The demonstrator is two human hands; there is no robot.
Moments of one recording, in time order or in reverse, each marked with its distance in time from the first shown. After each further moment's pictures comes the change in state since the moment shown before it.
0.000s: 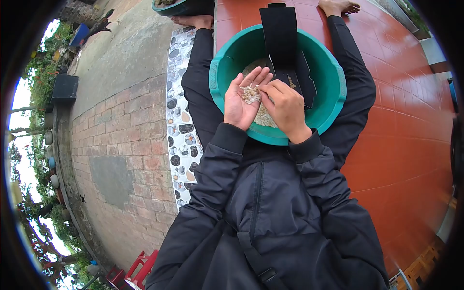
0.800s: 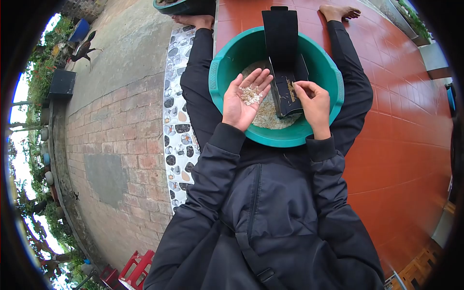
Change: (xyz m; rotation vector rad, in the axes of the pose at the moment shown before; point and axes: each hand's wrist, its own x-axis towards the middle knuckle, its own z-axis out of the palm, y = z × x) left_hand -0.001 0.002 0.002 -0.056 0.019 -0.029; right_hand -0.012 0.063 -0.028 0.494 0.064 0.646
